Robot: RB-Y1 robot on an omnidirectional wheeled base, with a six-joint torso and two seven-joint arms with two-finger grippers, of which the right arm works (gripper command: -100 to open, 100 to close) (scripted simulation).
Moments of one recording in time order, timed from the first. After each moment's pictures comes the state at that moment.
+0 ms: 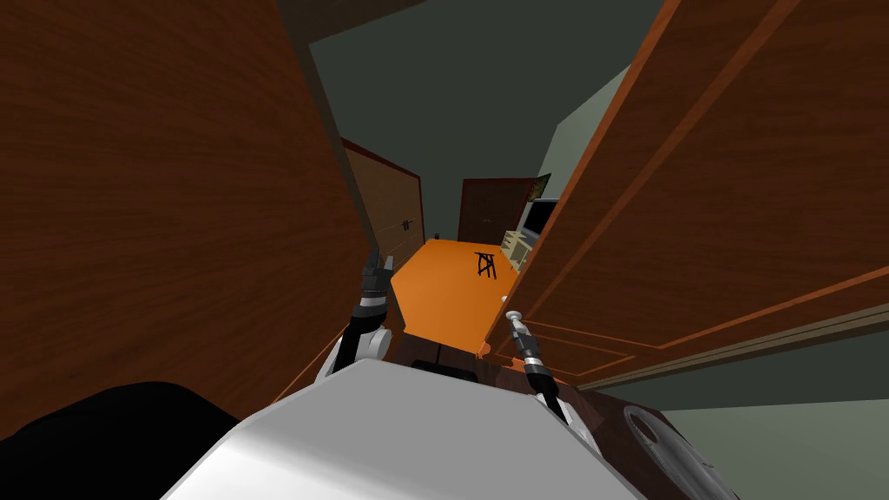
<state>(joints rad) 0.01 -0.21 -0.36 -0.67 0.37 -0.93 0.99</state>
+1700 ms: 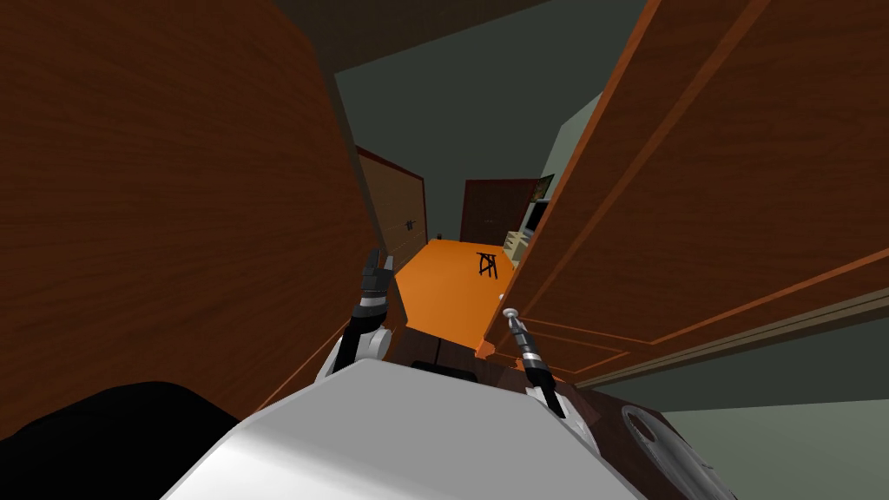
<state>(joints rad) -0.01 -0.24 -0.26 -0.67 0.23 -0.93 0.59</state>
